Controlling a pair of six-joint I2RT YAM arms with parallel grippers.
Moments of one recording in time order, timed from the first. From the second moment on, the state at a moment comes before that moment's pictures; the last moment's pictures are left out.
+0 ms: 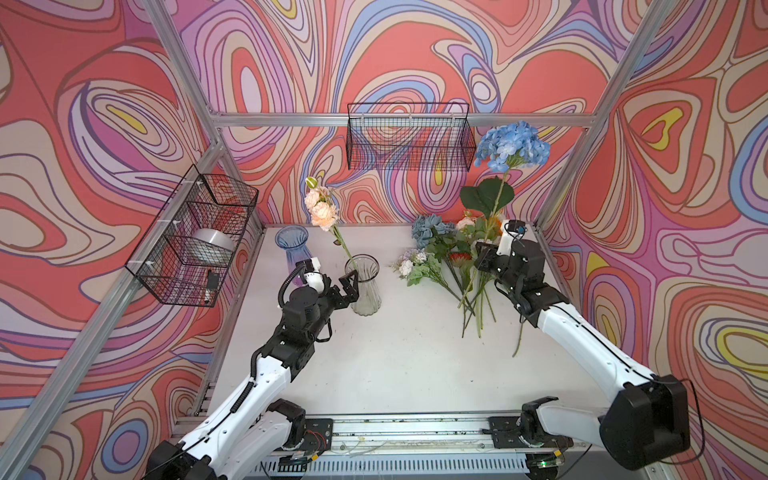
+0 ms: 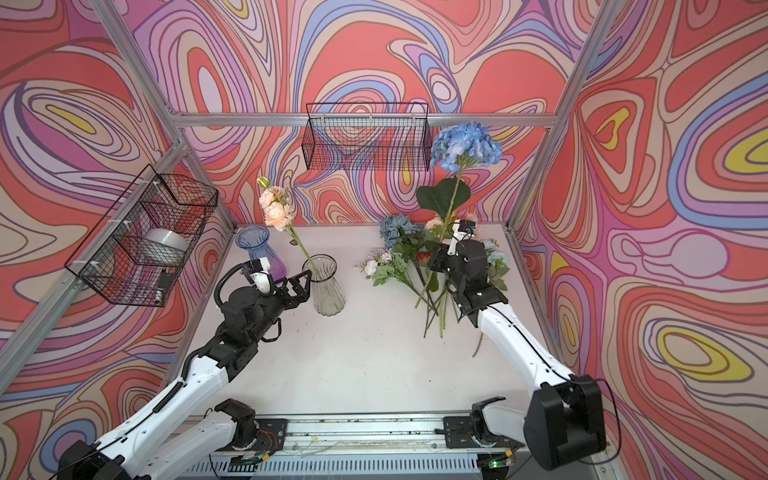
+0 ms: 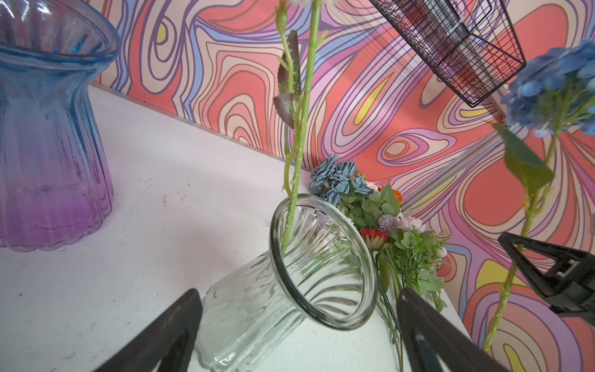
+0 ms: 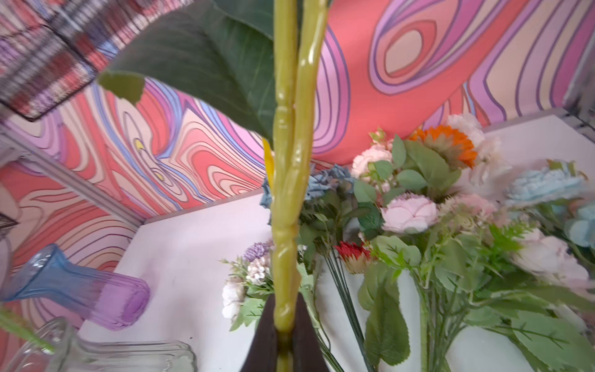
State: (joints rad) left arm -0.39 0.90 0.56 0.15 -0.06 -0.63; right arm 0.23 1.21 0.91 0.08 -0.04 0.42
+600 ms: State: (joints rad) left arm -0.39 0.86 0.56 0.12 -0.11 -0.61; right arm 0.55 1.34 1.03 0.41 -0.19 0.21
